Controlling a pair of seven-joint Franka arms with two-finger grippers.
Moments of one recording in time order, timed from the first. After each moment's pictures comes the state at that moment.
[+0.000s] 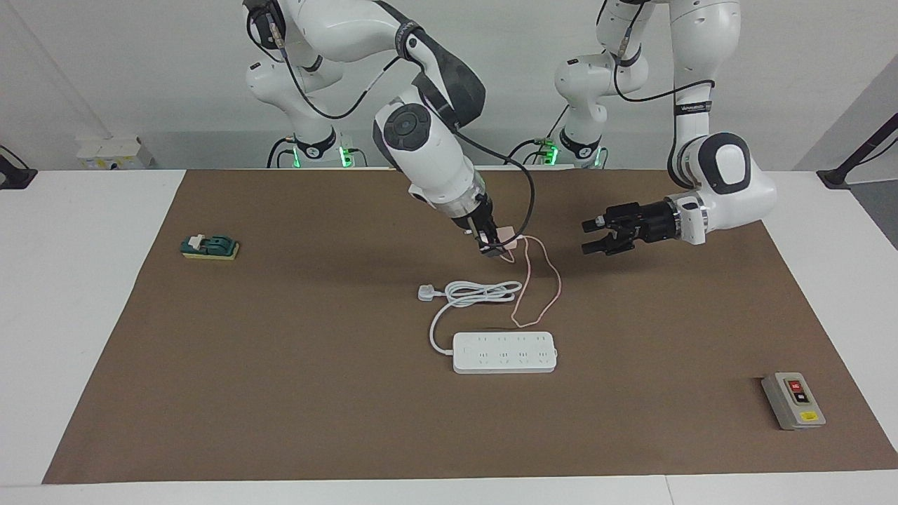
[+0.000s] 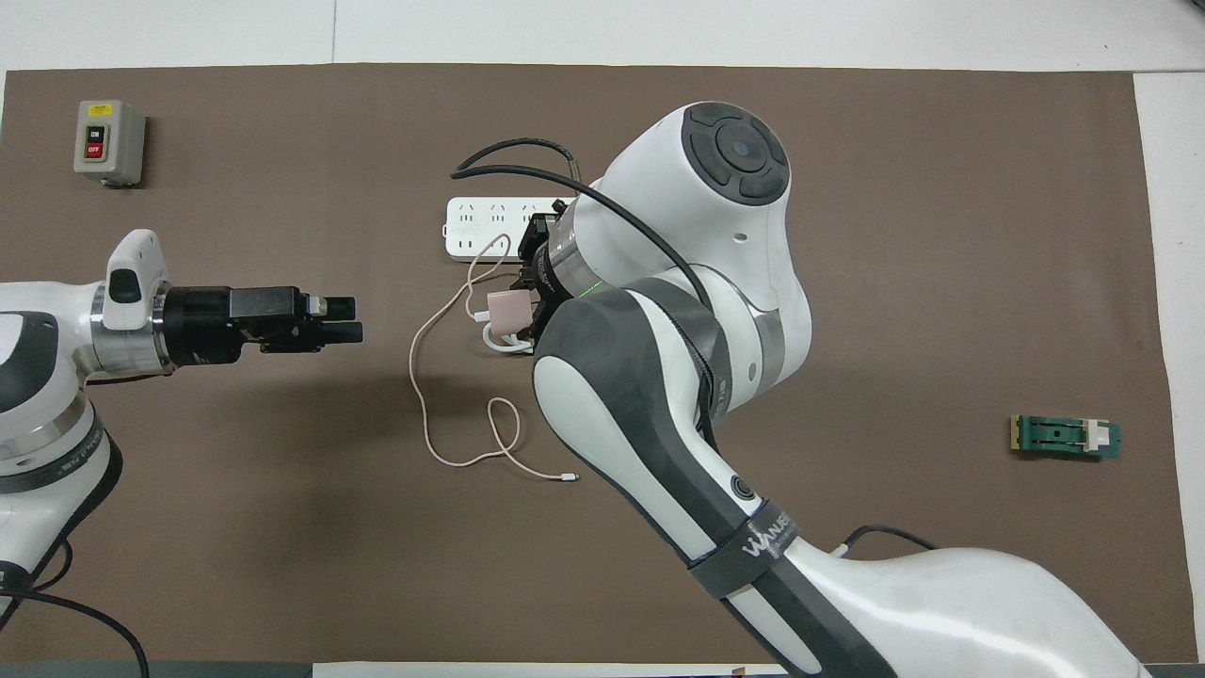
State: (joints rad) left arm 0.07 0.09 -0.01 -2.19 -1.33 1.69 0.61; right arm 0.52 0.43 0.07 -1.41 0.45 1.99 1.88
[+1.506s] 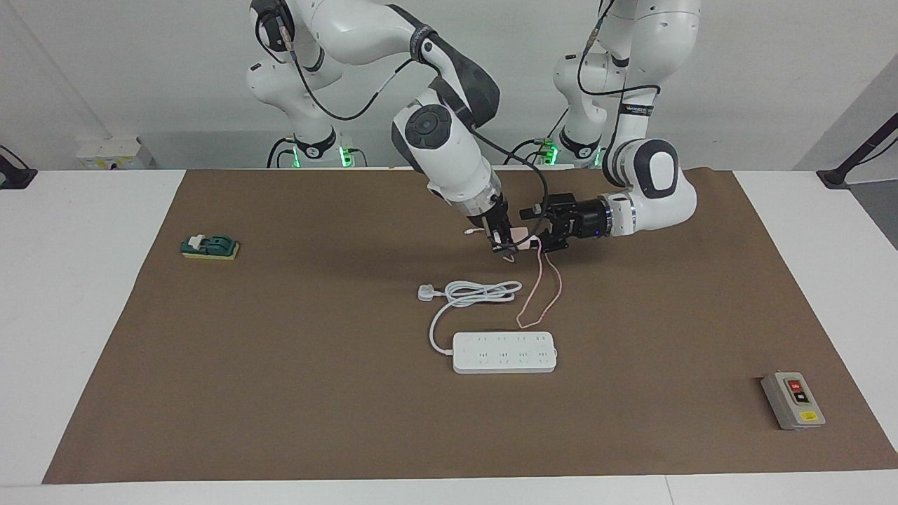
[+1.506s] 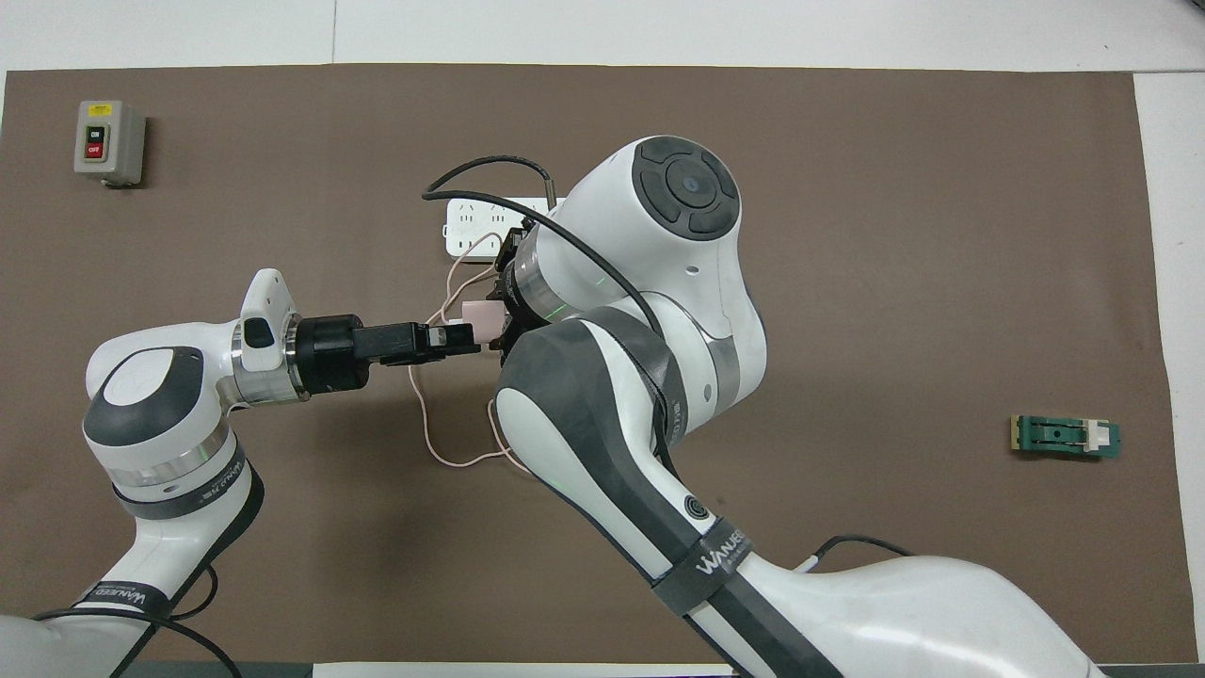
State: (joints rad) left arm -0.16 0.08 0.00 -2.28 -1.65 1.79 0.85; right arm 0.55 0.45 0.07 -1.42 0.45 2.04 1.97
